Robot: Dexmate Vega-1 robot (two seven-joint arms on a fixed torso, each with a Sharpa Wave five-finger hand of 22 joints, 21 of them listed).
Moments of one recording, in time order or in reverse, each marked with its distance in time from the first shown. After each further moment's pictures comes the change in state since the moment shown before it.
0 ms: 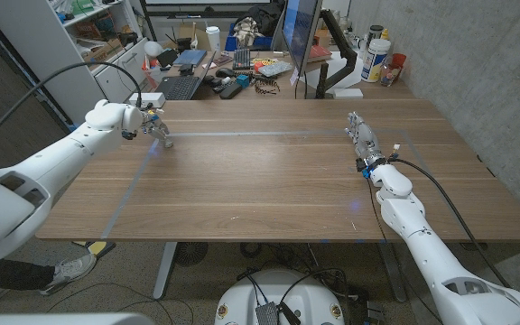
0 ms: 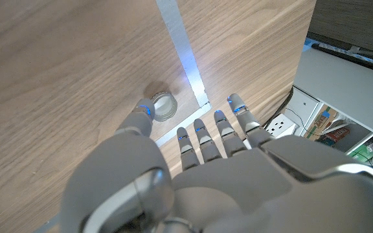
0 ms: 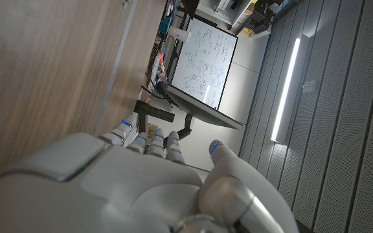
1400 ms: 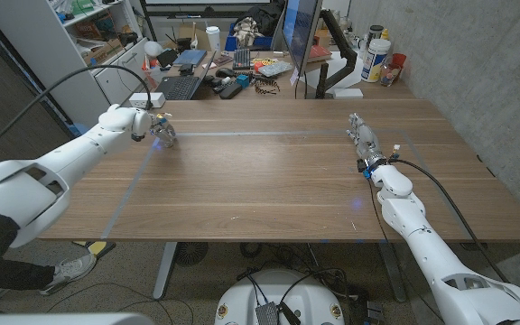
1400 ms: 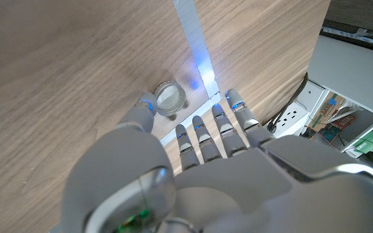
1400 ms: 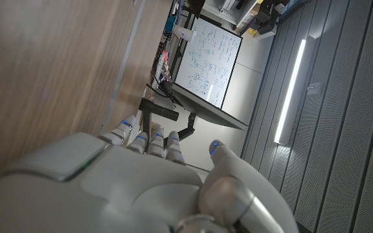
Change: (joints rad) left arm -0.070 -0.073 0.099 0.141 0.021 -0.042 0.103; left_hand 0.092 -0.014 0.011 -0.020 0.000 0.045 -0.002 0.000 0.002 0.043 -0.007 0.012 0.005 0.083 0.000 0.015 0.005 0.057 -0.003 0.011 0.000; right arm 0.020 -0.005 0.000 0.049 -0.013 0.020 0.000; right_hand 0.000 0.000 -0.004 -0.004 0.000 0.000 0.000 0.000 0.000 0.004 -0.004 0.000 0.000 0.005 0.005 0.000 0.000 0.000 0.000 -0.008 0.000
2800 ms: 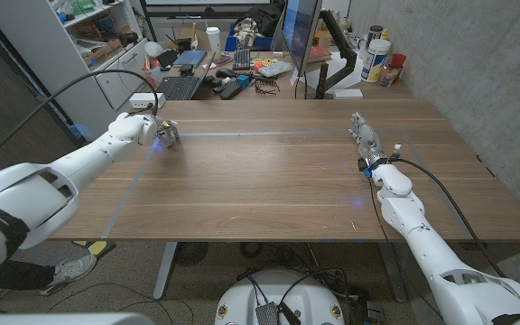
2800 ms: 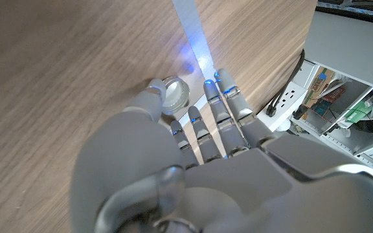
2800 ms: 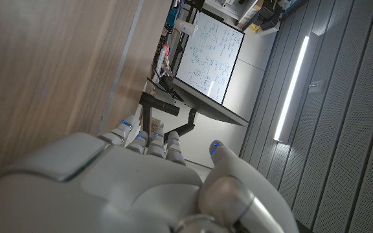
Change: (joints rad) left arm 0.005 -0.037 0.049 0.084 0.076 -0.011 0.125; left_hand 0.278 0.005 -0.029 0.002 -0.014 0.154 -0.014 0.072 0.003 0.187 -0.010 0.096 0.038 0.324 -0.013 0.160 0.136 0.313 -0.055 0.144 0.007; right arm 0.026 0.004 -0.003 0.045 -0.017 0.023 -0.024; right_hand 0.000 0.000 -0.004 -0.004 0.007 0.008 -0.003 0.000 0.000 0.009 -0.009 0.000 0.000 0.012 0.002 0.000 0.000 0.004 0.004 -0.004 0.000
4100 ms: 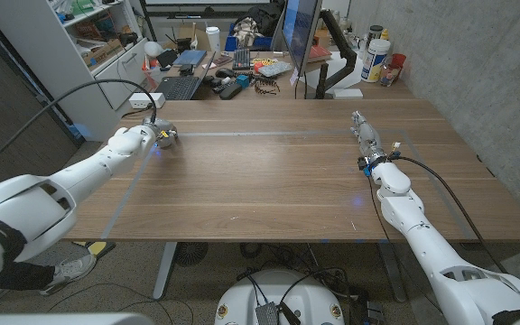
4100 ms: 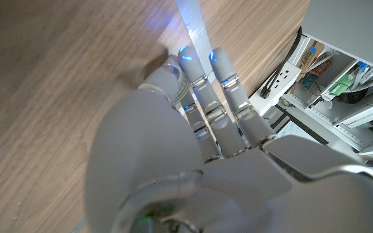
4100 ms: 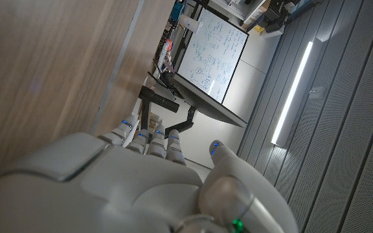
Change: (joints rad) left arm 0.070 0.022 -0.001 -0.014 -0.002 0.036 0.234; left_hand 0.265 0.015 -0.057 0.014 -0.009 0.126 0.126 0.157 0.000 0.267 0.015 0.202 0.077 0.511 -0.146 0.132 0.256 0.219 -0.016 0.244 0.009; right arm 0.011 -0.015 -0.019 0.008 -0.039 0.018 -0.049; right_hand 0.000 0.000 0.000 0.000 0.000 0.007 -0.004 0.000 0.002 0.011 0.000 0.008 0.000 0.011 0.000 0.000 0.000 0.006 -0.006 -0.008 0.000
